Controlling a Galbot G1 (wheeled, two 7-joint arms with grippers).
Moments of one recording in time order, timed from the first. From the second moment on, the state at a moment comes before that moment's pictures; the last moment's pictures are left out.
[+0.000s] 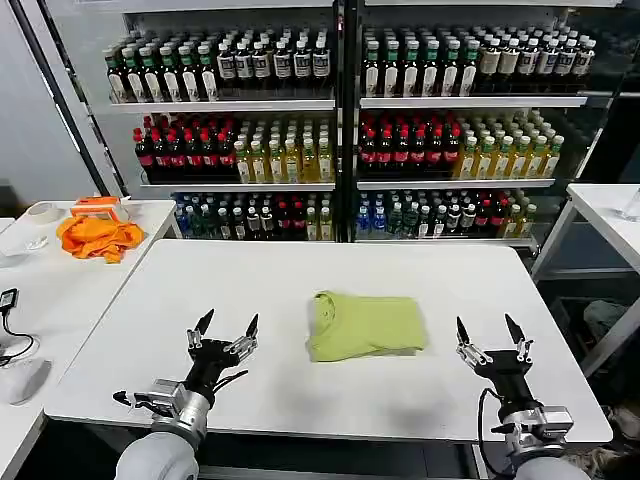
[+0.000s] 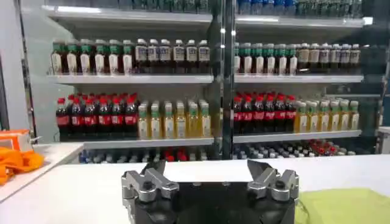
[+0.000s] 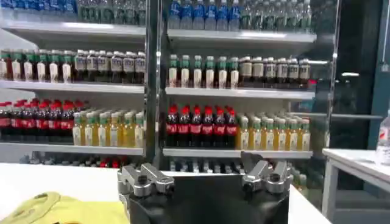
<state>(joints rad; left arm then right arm) 1.36 -1.16 -0.36 -2.10 -0.36 0.25 -0.19 -1.54 1.15 0.61 2.13 0.34 -0.07 0.15</state>
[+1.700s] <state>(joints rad) 1.46 -1.22 -0.37 -2.17 -0.30 0.24 -0.15 -1.64 1.18 0.66 2.22 0.29 -0.08 0.17</state>
